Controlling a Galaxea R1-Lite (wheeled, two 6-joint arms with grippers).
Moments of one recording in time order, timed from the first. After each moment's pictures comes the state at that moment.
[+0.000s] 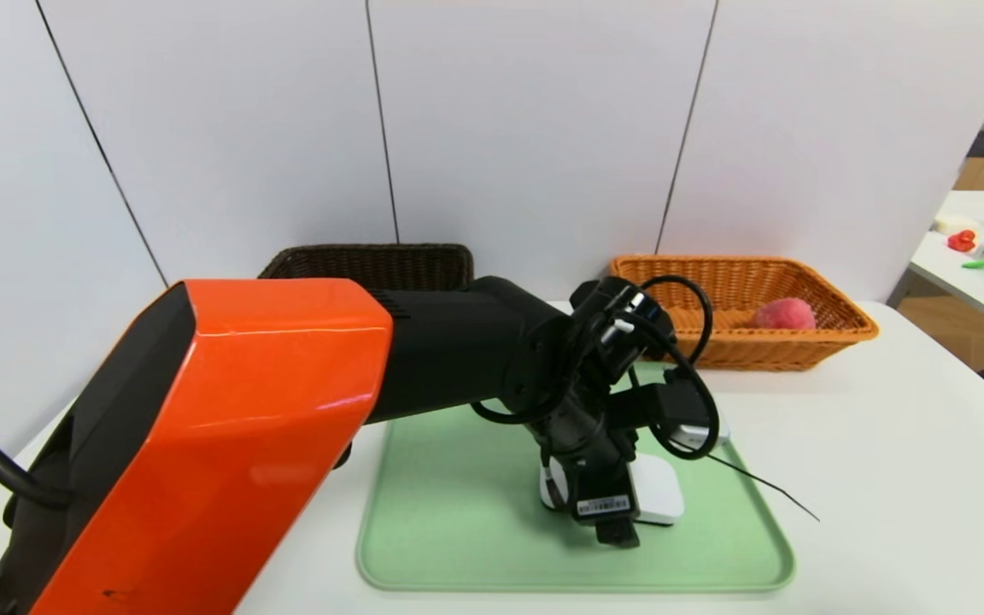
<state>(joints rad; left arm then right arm) -0.91 2.32 -1.98 0.64 -0.16 0.68 0.17 0.66 -0.67 0.42 0.02 0.27</state>
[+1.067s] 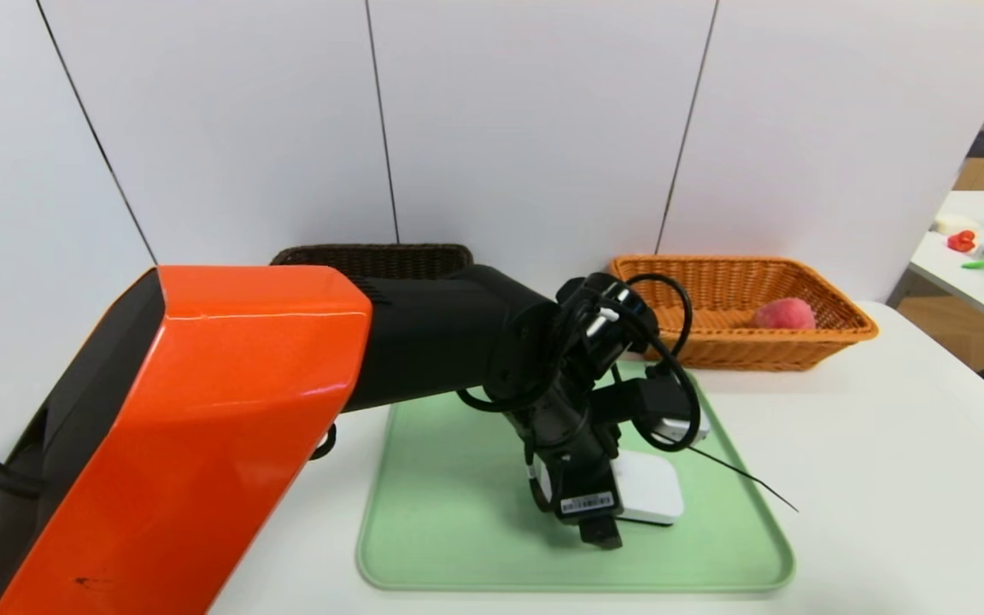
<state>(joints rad) -0.90 2.29 -1.97 0.70 -0.16 0.65 0.17 0.69 -0.61 0.29 0.03 0.28</state>
